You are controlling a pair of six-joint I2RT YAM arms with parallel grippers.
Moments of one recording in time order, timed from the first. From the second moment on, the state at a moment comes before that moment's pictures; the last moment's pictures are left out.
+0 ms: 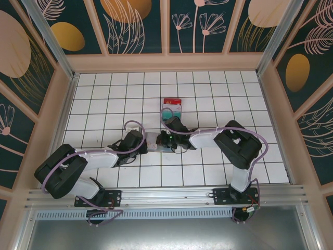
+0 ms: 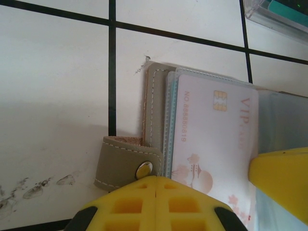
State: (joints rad) left arm -0.71 1.43 0.42 0.17 -0.12 -0.78; right arm 0.85 1.83 0.87 0.16 -0.29 1.01
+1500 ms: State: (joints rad) left arm -0.71 1.42 0.45 0.10 -0.13 -0.79; right arm 0.71 1.42 0.63 0.07 -0.28 0.89
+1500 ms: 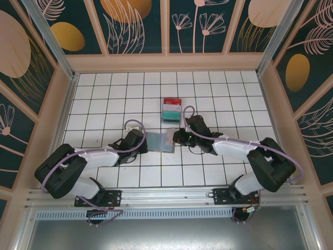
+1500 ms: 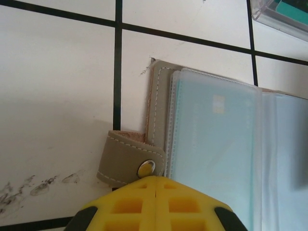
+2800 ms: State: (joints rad) left arm -0.71 0.84 0.35 -0.02 -0.10 -0.76; right arm 0.80 1.70 1.18 -0.27 0.41 -0.52
